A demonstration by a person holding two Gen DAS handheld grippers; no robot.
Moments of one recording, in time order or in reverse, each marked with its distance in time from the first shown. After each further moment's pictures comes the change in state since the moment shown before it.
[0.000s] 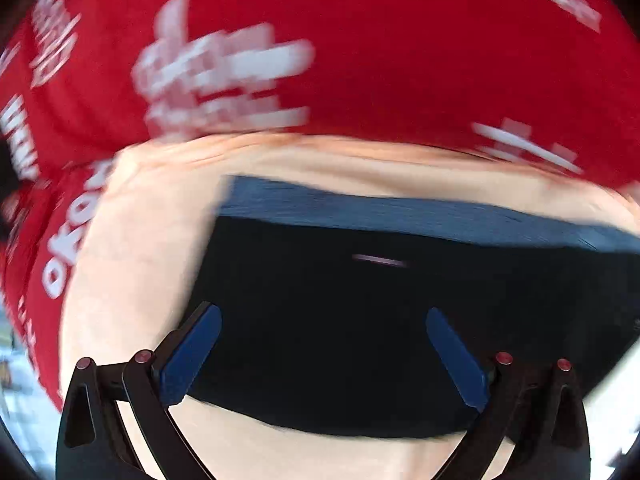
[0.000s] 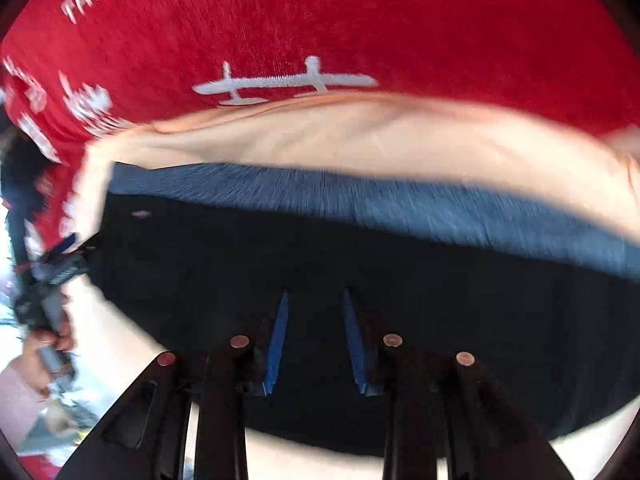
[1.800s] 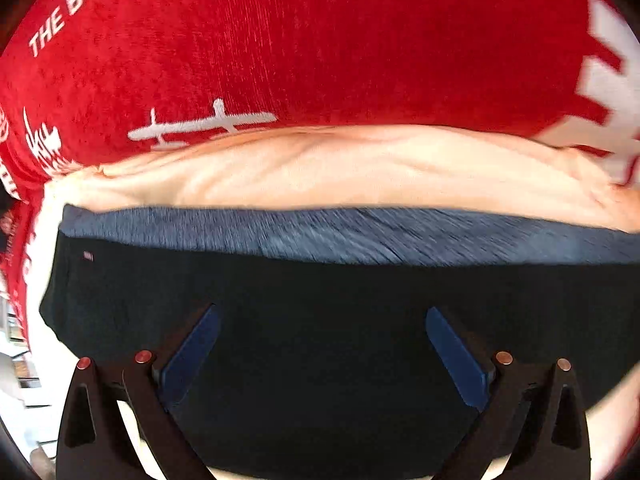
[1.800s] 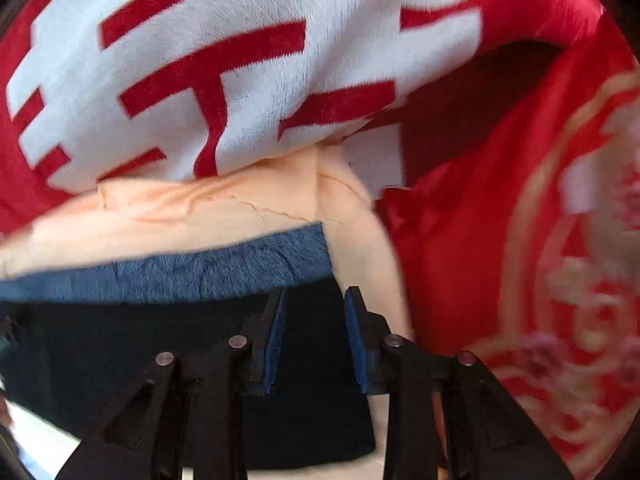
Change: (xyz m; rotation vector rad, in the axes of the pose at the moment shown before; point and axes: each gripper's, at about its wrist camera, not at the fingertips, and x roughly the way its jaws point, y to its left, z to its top) left arm -0.021 -0.346 0.031 0.008 0.137 0.053; right arm -0.130 -0.309 -0.032 0.265 -0.222 -0.348
